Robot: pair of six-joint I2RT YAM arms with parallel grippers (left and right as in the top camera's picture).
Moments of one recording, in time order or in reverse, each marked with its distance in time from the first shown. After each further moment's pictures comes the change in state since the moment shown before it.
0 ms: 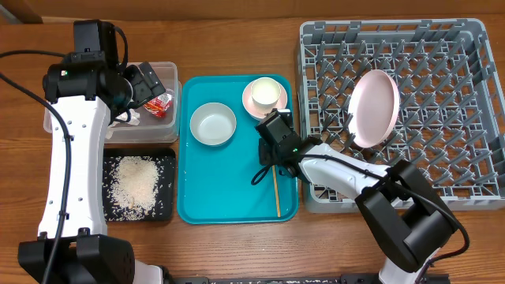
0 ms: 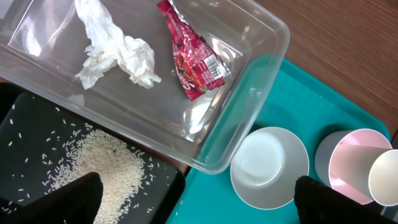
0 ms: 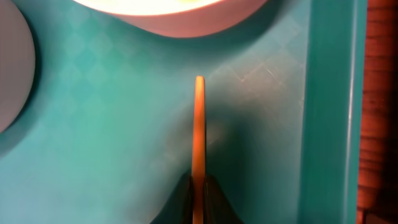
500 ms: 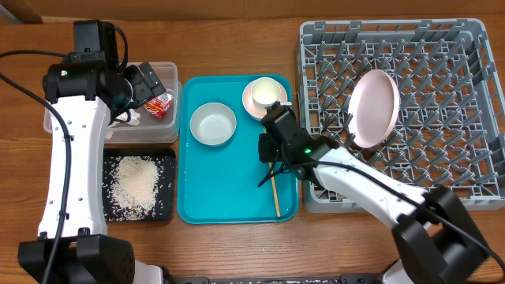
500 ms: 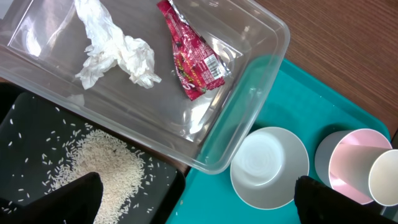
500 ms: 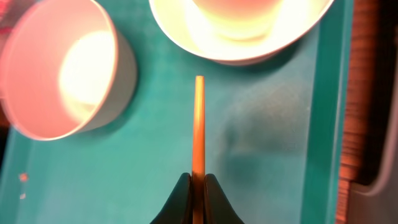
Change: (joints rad) left arm 0.000 0.000 0.000 0.000 0.000 0.000; right arm 0.000 -0.197 0.000 -0.069 -0.086 -0.023
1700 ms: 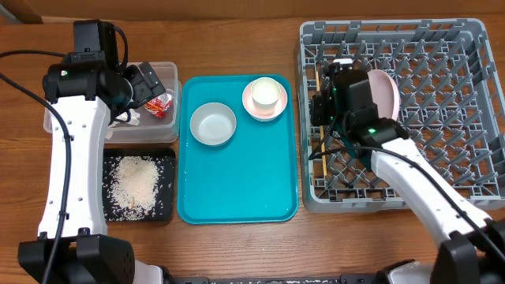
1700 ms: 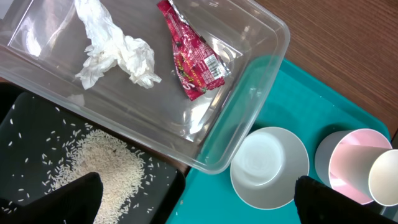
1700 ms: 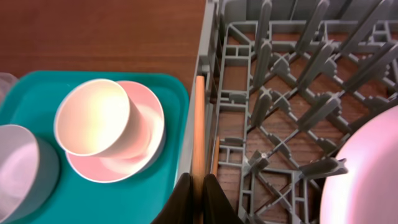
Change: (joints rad) left arm 0.000 0.000 0.000 0.000 0.000 0.000; right arm -0.331 -0.143 0.000 0.070 -0.003 -0.319
